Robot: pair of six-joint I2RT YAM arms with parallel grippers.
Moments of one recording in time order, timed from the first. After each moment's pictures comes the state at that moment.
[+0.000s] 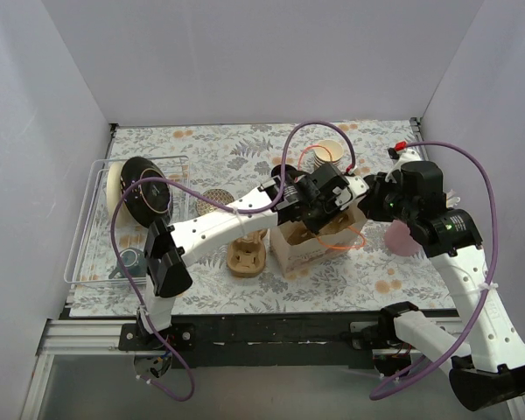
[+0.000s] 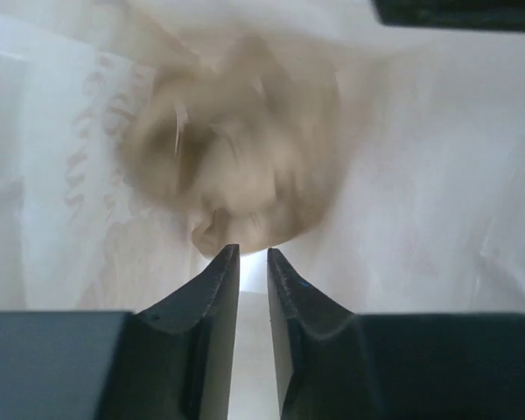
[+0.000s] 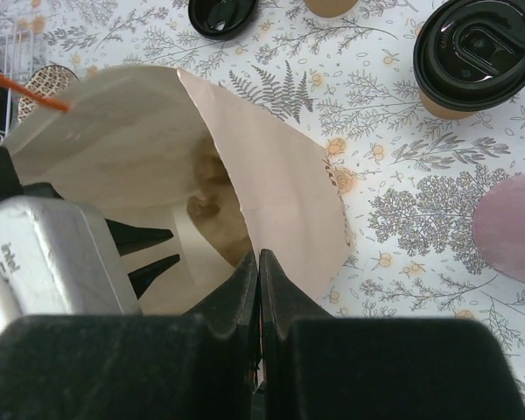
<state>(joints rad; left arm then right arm) -1.10 1.94 1.97 -0.90 -0.09 0.02 0.31 0.92 1.16 -0.86 -0.08 0.37</state>
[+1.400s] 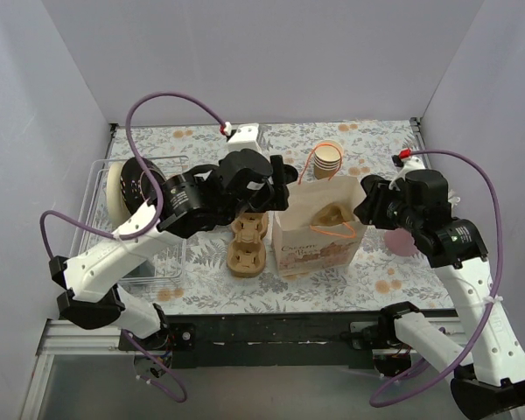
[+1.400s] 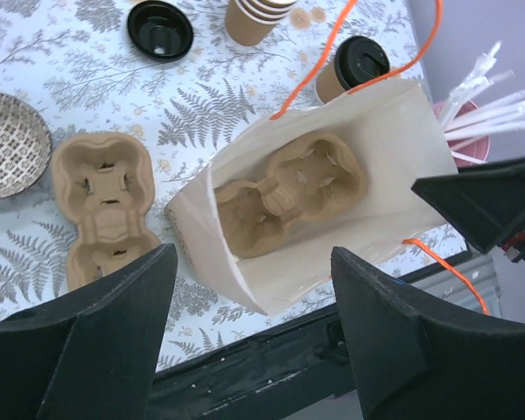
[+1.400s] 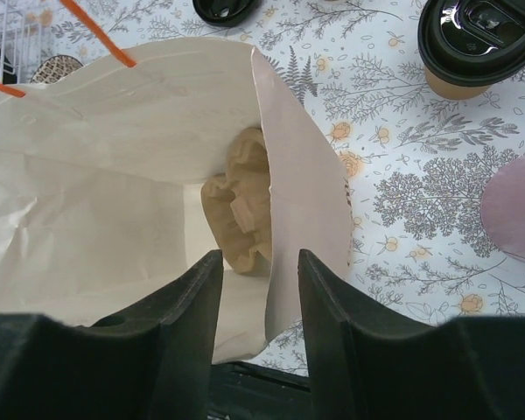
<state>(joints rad) -1.11 1.46 1.87 -1.04 -0.51 -0.78 0.31 0.85 1.12 -0.89 -0.09 0.39</state>
